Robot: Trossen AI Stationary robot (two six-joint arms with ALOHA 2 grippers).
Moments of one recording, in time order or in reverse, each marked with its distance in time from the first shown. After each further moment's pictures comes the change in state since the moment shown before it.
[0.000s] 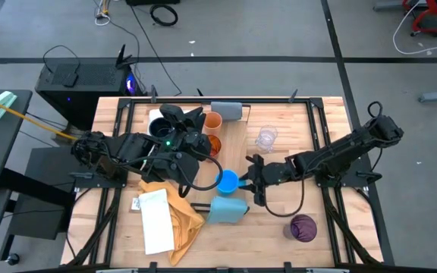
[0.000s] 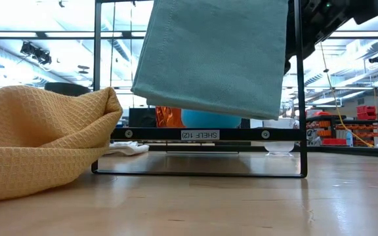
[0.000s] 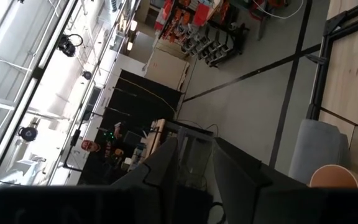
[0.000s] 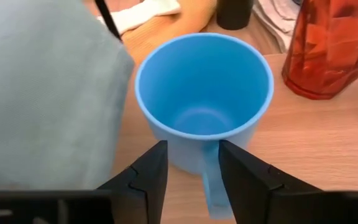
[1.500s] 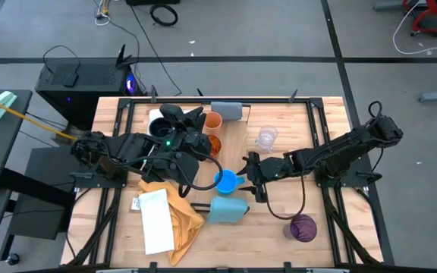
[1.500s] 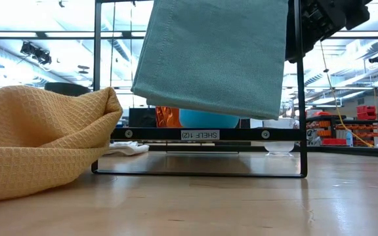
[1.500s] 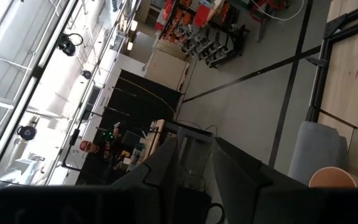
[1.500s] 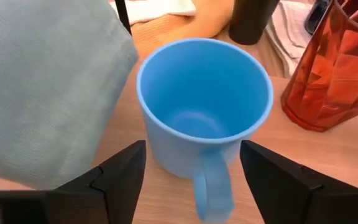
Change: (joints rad) left arm 0.000 0.000 0.000 0.012 0.000 0.001; right arm -0.057 0.004 0.000 0.021 -0.090 -0.242
